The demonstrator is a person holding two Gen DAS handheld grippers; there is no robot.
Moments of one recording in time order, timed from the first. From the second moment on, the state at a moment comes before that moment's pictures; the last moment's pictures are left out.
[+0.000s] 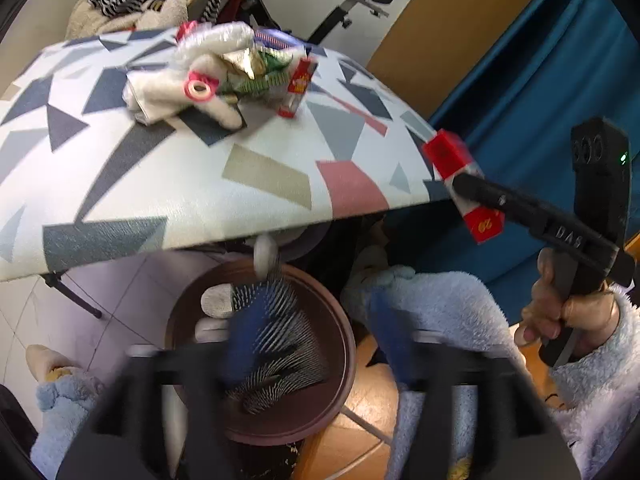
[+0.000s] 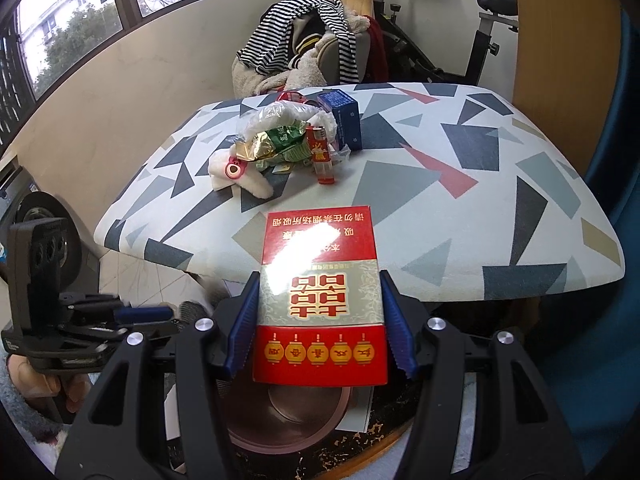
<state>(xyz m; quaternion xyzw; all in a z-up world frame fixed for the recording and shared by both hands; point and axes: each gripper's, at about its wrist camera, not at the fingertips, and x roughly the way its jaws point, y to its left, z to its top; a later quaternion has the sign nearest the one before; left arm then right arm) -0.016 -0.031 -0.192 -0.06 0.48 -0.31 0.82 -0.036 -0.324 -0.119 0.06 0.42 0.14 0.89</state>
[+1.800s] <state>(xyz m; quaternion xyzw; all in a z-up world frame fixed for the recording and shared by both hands) -0.022 0.072 -0.112 -0.04 0.37 -0.11 0.92 -0.032 -0.244 -0.173 0.00 0.51 0.19 0.84</state>
